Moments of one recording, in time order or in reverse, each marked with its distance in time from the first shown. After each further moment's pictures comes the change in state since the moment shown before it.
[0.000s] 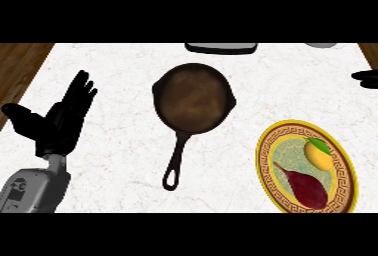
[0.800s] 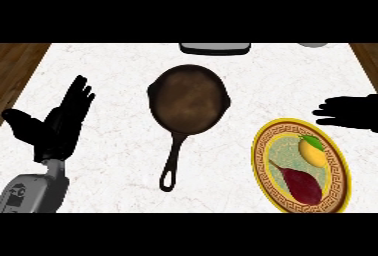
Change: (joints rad) left arm 0.035 -0.012 0.014 -0.010 -0.021 -0.001 0.003; right arm -0.127 -0.055 0.381 0.106 0.507 -0.176 -0.128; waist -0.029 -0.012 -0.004
